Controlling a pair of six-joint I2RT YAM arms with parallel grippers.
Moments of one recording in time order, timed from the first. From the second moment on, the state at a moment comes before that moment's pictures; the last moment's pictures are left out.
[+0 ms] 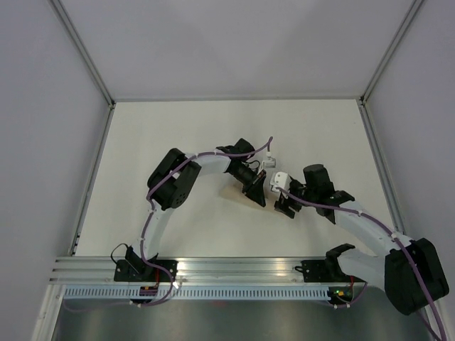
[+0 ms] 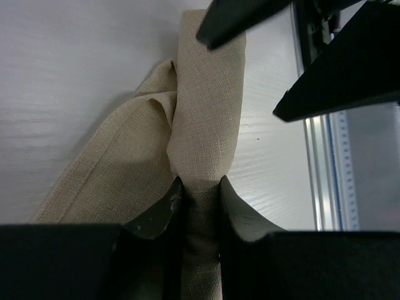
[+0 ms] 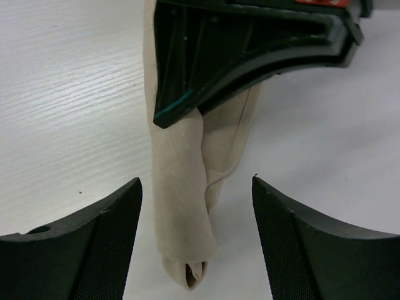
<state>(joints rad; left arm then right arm) -0.71 2.27 1.52 -0.44 1.09 0.39 0.33 1.09 0.53 -0.26 -0.57 -0.70</state>
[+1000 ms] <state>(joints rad) -0.71 2.28 1.52 -0.49 1.13 0.26 0.61 1.19 0.42 -0.09 -0.32 -0.75</state>
